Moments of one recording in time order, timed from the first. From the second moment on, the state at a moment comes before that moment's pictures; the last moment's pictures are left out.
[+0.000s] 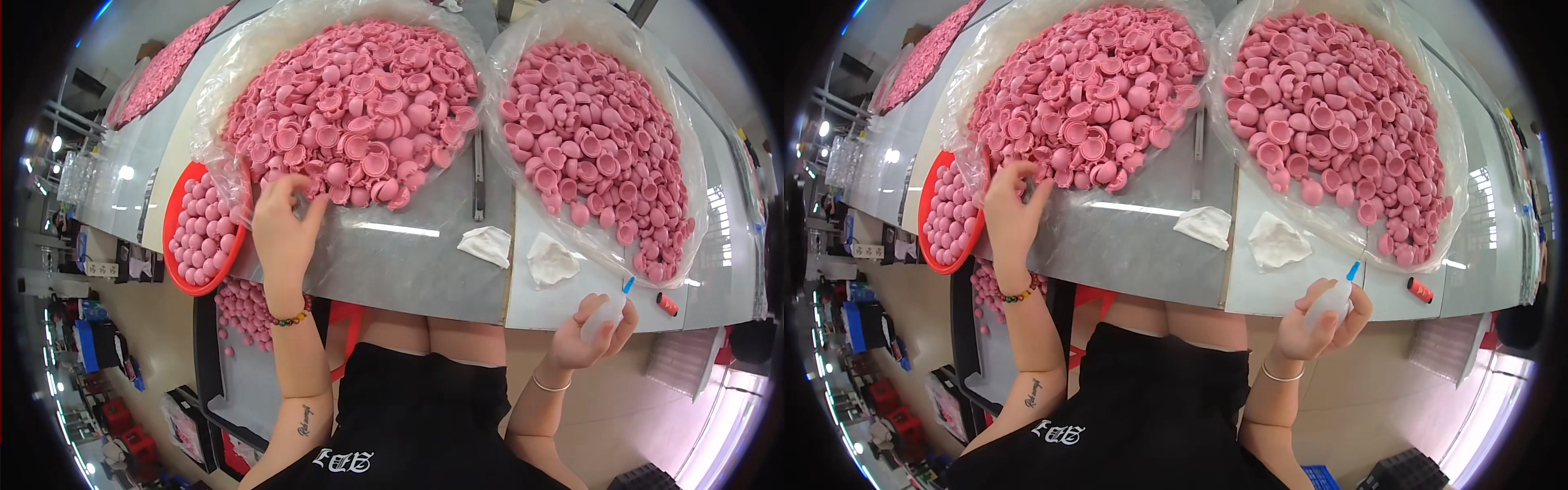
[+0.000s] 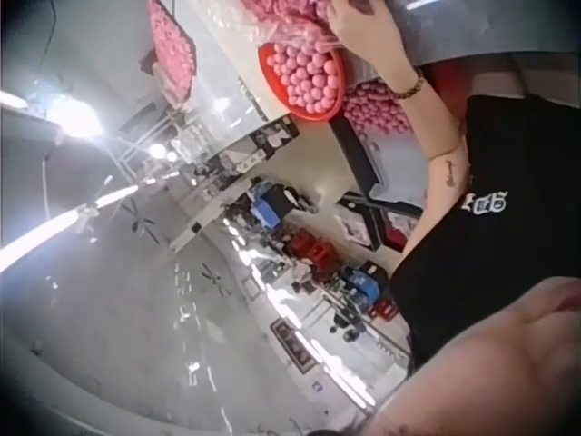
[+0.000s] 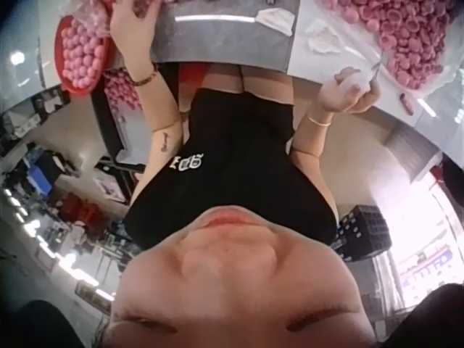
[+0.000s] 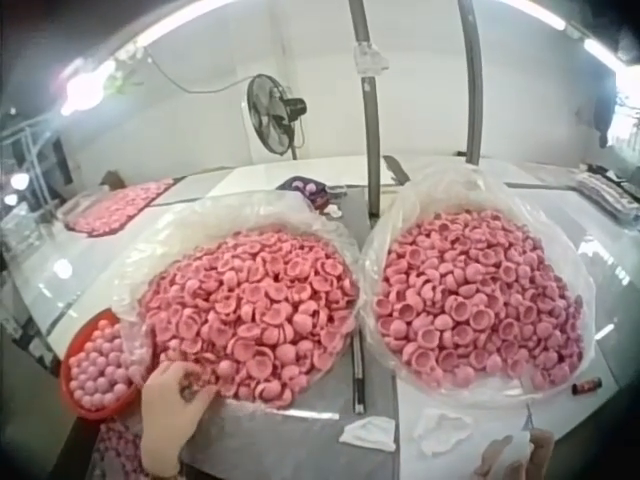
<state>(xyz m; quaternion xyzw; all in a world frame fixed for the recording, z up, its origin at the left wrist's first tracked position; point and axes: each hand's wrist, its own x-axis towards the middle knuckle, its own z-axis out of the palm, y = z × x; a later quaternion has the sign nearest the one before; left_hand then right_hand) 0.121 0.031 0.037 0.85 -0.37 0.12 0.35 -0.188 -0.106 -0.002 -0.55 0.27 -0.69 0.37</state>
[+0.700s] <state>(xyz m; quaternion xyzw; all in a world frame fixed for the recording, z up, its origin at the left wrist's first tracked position) 0.038 0.025 0.029 0.50 -0.58 -0.21 0.61 -0.142 -0.059 0.022 -0.60 0.27 -0.57 0.50</state>
